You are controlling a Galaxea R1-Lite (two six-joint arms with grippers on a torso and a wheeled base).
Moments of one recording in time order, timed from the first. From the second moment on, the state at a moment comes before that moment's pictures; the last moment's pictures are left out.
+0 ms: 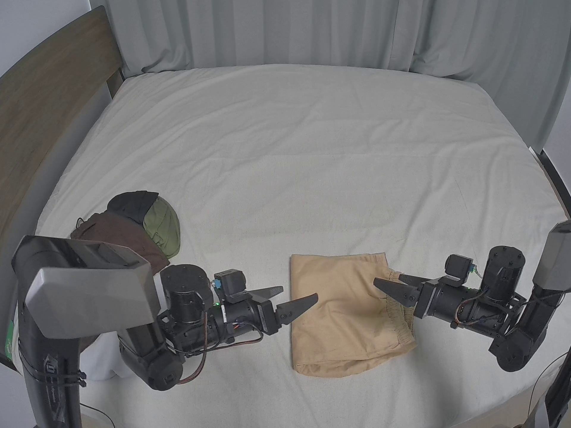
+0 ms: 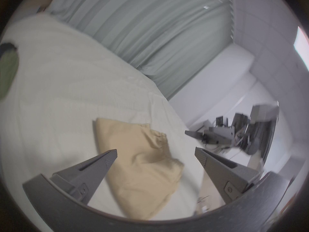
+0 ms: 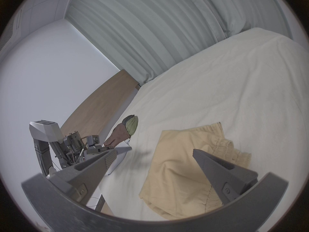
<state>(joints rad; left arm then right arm) -0.56 2.31 -0.59 -1.55 -0.41 -0.48 0.36 2.02 -0.26 -1.54 0.37 0.44</state>
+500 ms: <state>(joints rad) -0.32 2.10 -0.37 -1.55 -0.50 0.00 0.37 2.14 -0.23 -1.54 0.36 0.44</state>
